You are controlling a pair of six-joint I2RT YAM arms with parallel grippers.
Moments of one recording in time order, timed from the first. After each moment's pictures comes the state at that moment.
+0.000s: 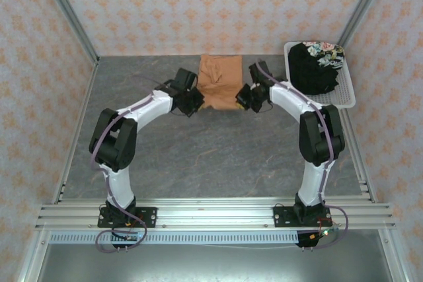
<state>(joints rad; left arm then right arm) -0.38 1.88 1.42 -0.47 0.16 -1.19 0.33 1.91 1.51 -0.66 -0.33 0.94</state>
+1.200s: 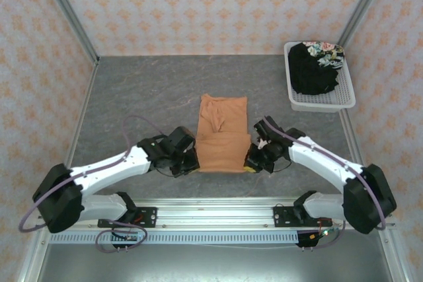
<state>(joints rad) -0.77 1.21 0.75 -0.62 0.19 -1.20 0.57 1.21 0.75 -0.82 -0.46 1.01</state>
